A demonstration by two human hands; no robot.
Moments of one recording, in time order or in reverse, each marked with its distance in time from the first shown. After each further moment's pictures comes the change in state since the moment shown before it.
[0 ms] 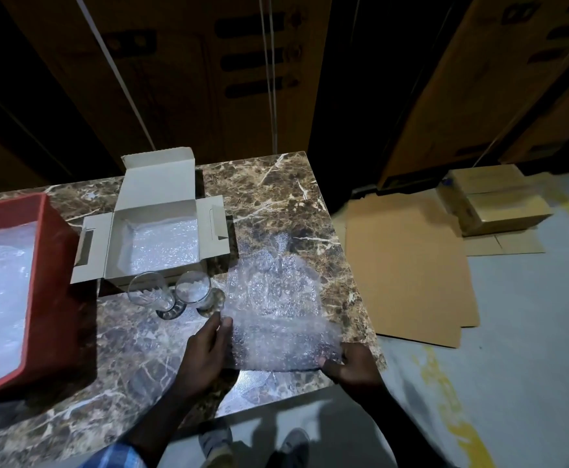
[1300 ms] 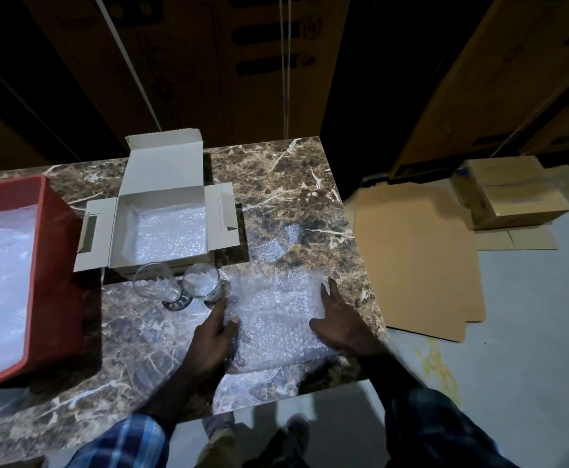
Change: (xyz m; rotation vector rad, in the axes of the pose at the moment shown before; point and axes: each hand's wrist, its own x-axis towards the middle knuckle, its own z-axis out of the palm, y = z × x) left_hand 0.028 -0.042 0.004 -0.055 -0.038 -0.224; right_hand 0.076 -0.044 0.009 -0.484 -0.267 0.027
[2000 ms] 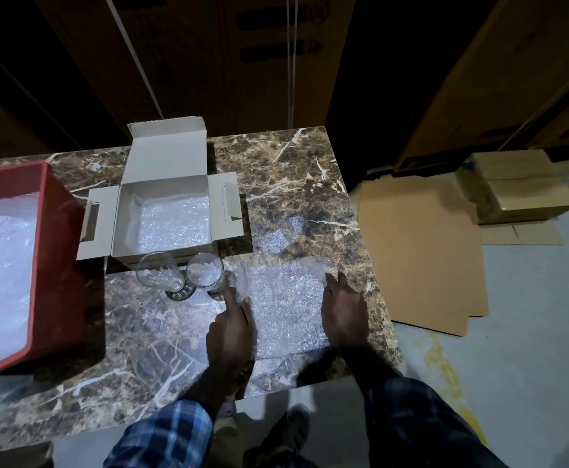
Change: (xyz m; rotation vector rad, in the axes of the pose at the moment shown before) left_hand -0.005 0.022 0.042 0.525 0.293 -0.014; right_hand 0.022 0.007 0.034 -0.117 0.666 -0.075
